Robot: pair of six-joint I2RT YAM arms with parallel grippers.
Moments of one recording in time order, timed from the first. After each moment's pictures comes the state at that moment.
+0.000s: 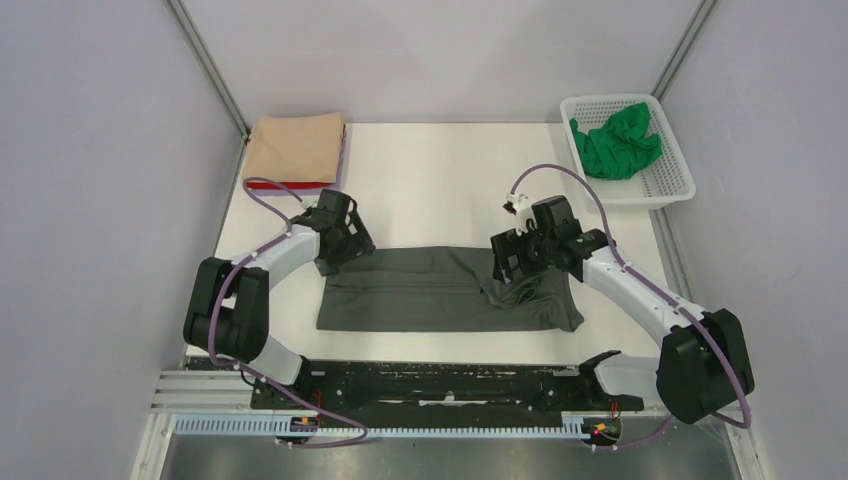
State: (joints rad) left arm -0.27 1.53 0.88 -0.46 -0.11 -0.73; right arm 0.42 1.26 0.83 -0.50 -0.22 0.02
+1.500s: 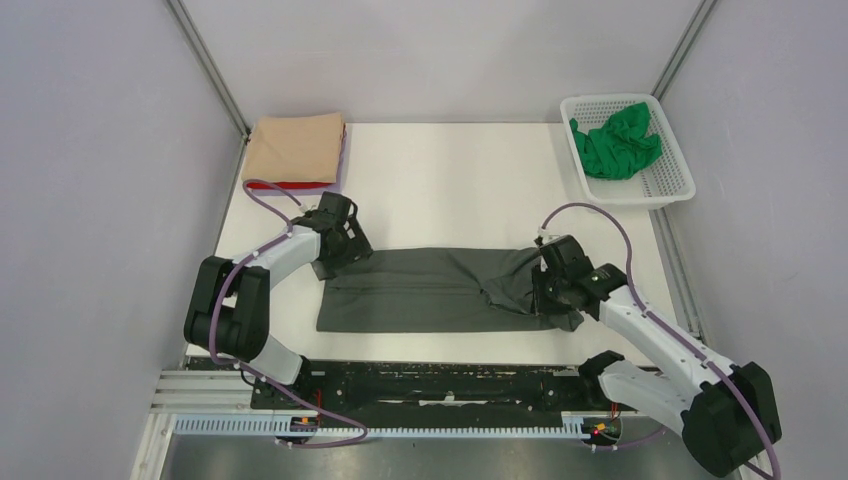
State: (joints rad) left arm -0.27 1.55 0.87 -0.49 -0.15 -0.73; right arm 0.46 1.02 0.64 -0.74 0.00 0.36
